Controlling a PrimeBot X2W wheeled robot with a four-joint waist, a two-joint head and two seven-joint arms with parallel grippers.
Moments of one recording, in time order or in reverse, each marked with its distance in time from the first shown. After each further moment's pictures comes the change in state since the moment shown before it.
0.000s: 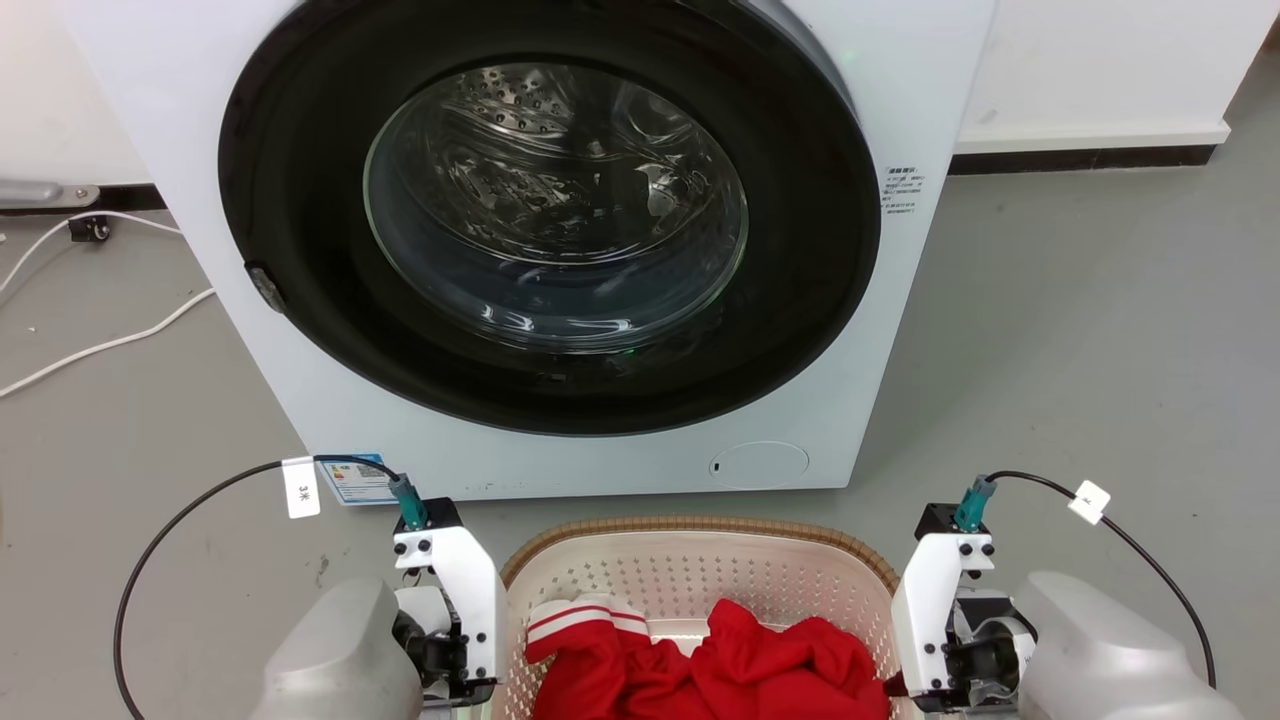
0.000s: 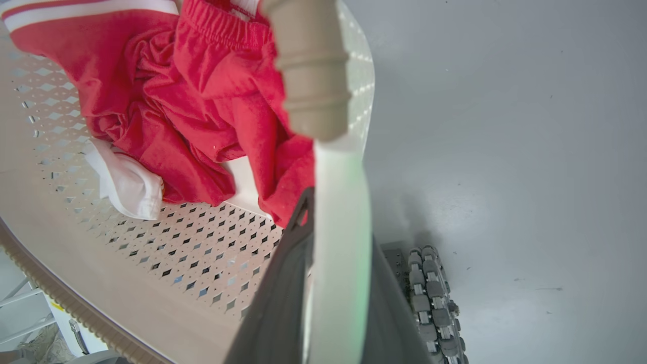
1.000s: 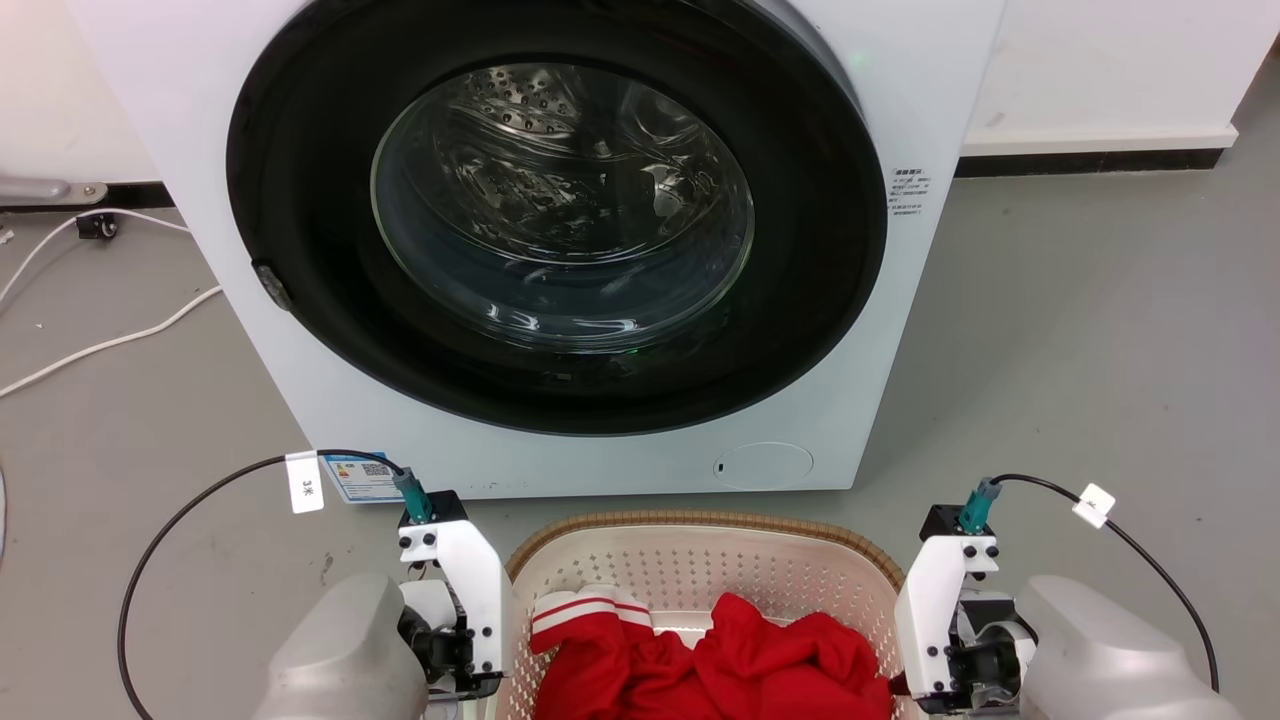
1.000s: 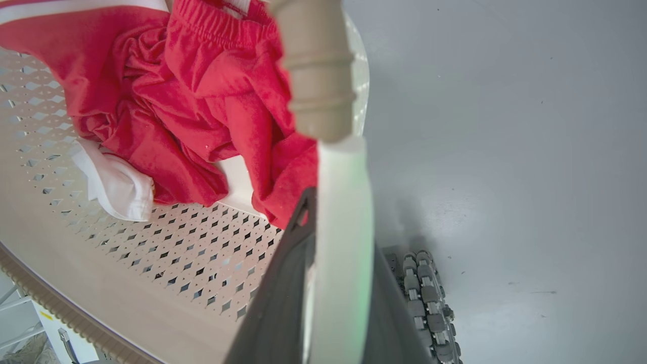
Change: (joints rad) left arm -0.005 0.000 -0.051 -0.012 -0.052 0.000 -0.022; right arm -0.004 0.007 0.032 0.033 0.014 0.001 -0.038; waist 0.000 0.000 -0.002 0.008
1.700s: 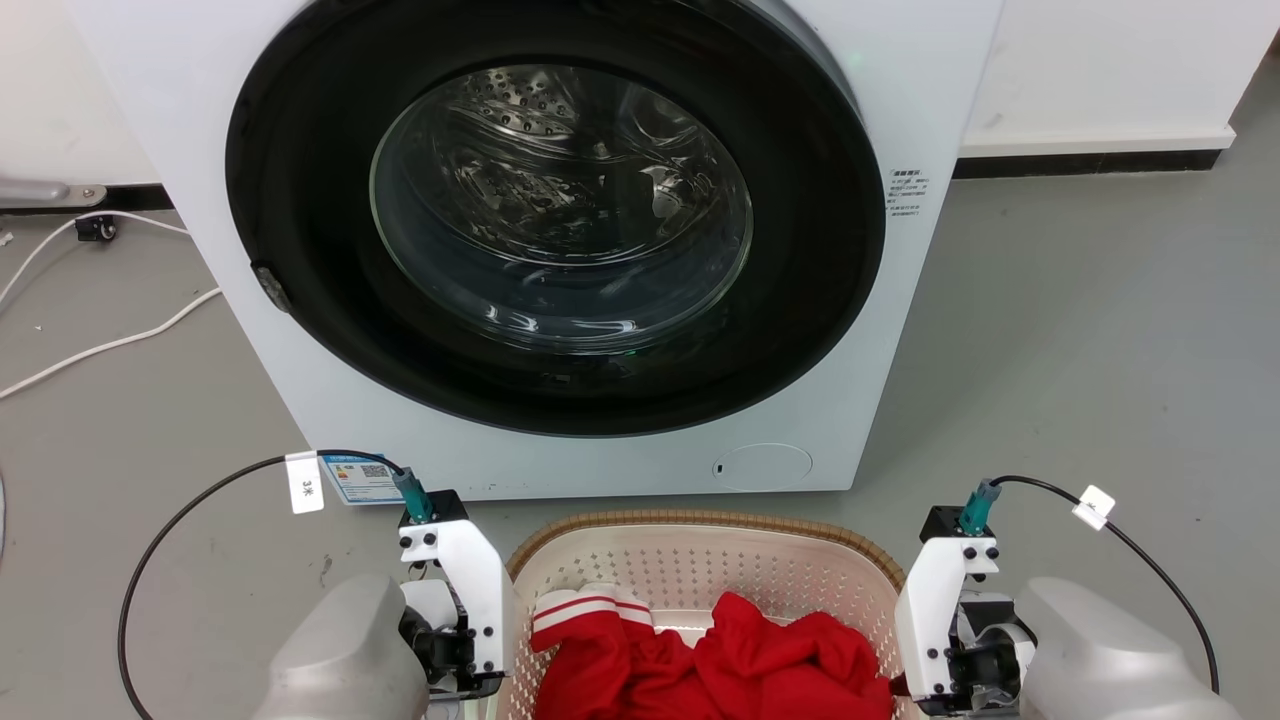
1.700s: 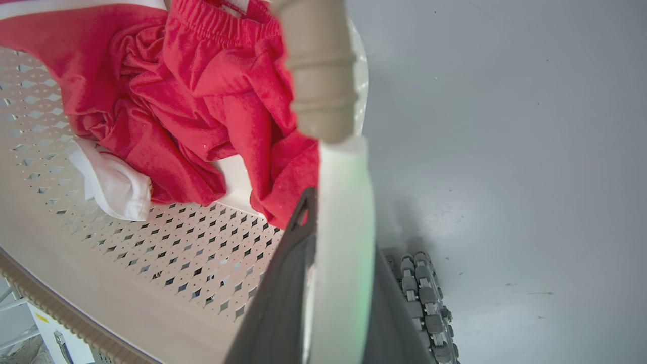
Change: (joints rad) left arm 0.000 0.003 -0.035 -0.003 -0.037 0.000 -0.012; right arm -0.002 0.000 0.021 0.004 0.011 0.000 -0.012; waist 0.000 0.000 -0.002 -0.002
